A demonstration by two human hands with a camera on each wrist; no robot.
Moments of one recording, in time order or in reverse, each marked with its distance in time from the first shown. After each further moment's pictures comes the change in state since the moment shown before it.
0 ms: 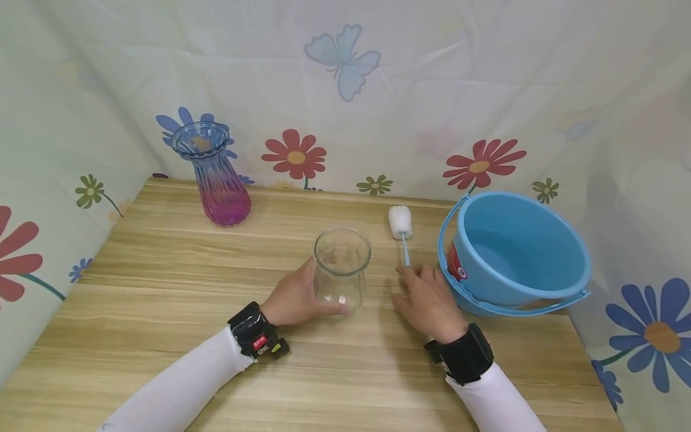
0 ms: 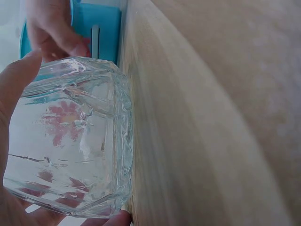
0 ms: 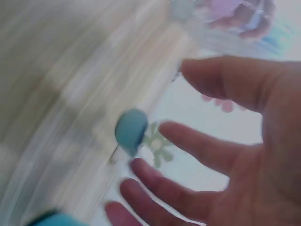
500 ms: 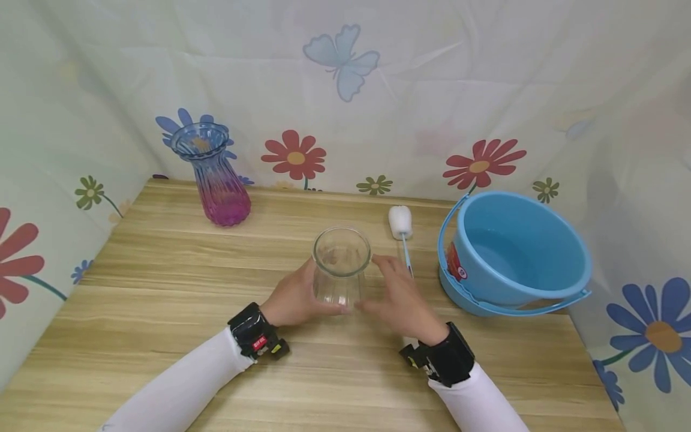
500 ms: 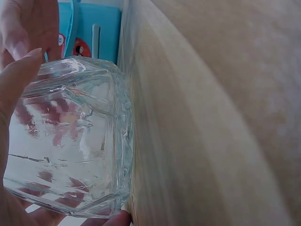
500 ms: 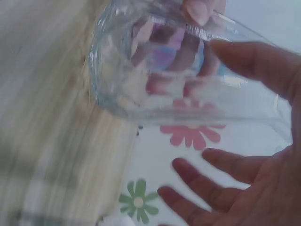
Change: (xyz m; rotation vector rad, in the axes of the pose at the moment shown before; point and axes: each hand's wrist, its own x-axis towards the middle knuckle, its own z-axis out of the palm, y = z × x) left_hand 0.000 0.000 -0.001 0.005 -0.005 0.015; right_hand 0.010 -0.039 0.001 0.412 -0.031 -0.158
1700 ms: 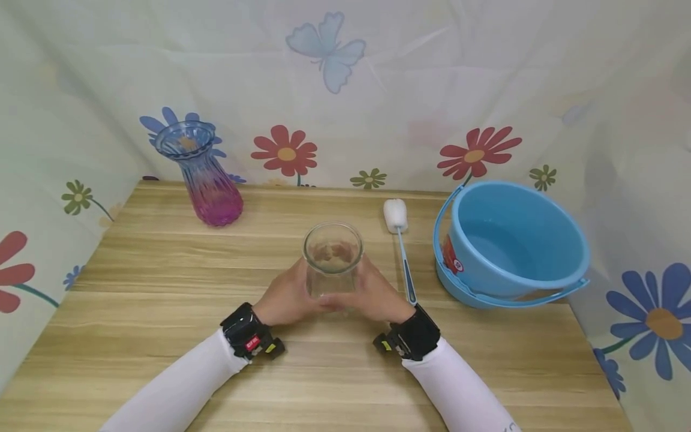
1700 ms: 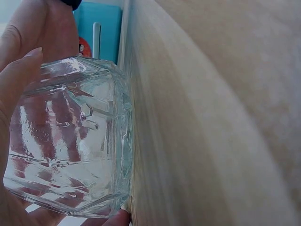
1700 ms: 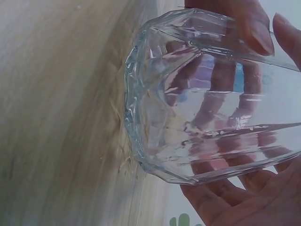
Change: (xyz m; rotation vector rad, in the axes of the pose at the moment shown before) left_hand 0.002 -0.008 0.003 0.057 0.040 0.059; right_hand 0.030 -0.017 0.021 0.468 -0.094 -0.236
